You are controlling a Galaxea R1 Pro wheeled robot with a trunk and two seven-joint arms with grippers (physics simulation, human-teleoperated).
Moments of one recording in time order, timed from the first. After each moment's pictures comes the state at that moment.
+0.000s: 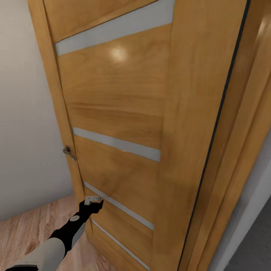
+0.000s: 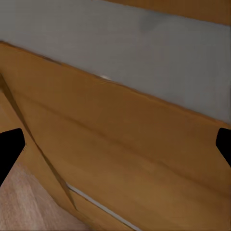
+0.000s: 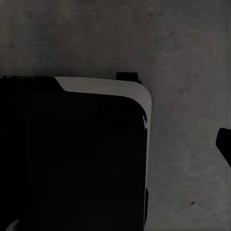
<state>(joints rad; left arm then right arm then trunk) -0.68 0.03 -0.01 -0.31 0.00 -0.18 -0.05 -0.08 -0.05 0.00 -0.06 0.00 -0.04 0.09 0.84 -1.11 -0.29</state>
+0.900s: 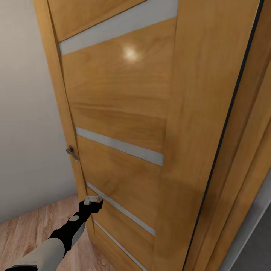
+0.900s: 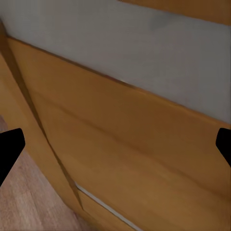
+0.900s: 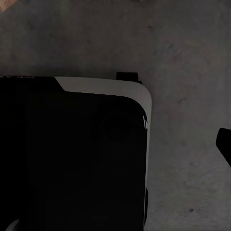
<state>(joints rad) -0.68 0.03 -0.01 -0.31 0.00 -0.18 -0.05 -0.08 -0.05 0.00 -0.06 0.00 -0.04 0.09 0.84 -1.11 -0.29</state>
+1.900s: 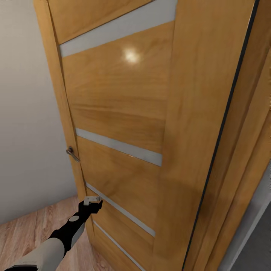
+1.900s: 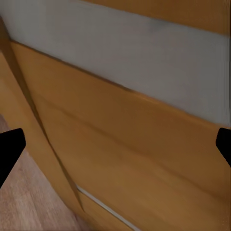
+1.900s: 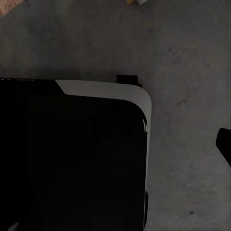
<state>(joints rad) -0.68 0.03 -0.01 -0.31 0.00 -0.18 -0.05 -0.08 -0.05 0.00 -0.06 0.00 -0.04 0.09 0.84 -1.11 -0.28</state>
